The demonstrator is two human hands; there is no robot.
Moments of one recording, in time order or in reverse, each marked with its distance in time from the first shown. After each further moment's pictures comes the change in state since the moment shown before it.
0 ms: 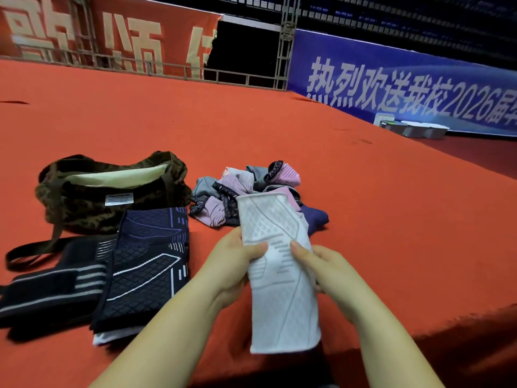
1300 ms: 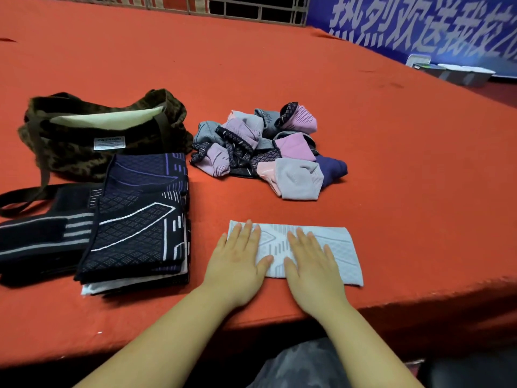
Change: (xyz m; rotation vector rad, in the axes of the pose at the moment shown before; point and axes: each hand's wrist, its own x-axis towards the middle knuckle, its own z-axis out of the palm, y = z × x) left_hand 0.015 -0.112 -0.048 1.788 -0.056 -0.020; right_hand 0.024 0.123 0.038 -1.054 -0.021 -0.090
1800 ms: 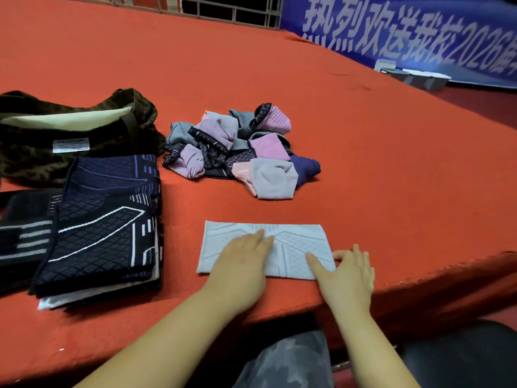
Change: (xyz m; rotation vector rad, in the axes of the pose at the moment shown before) left_hand -0.002 0.039 -0.006 -0.115 0.113 0.254; right_hand -0.022 0.058 -0.012 0.324 0.372 0.536
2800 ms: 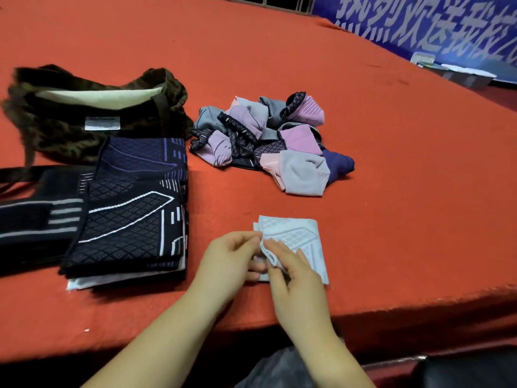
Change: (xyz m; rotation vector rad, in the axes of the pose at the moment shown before) left_hand -0.024 -0.022 -0.026 -1.351 0.210 -0.595; right_hand -0.066 -0.075 0.036 0.432 -0.239 -0.509
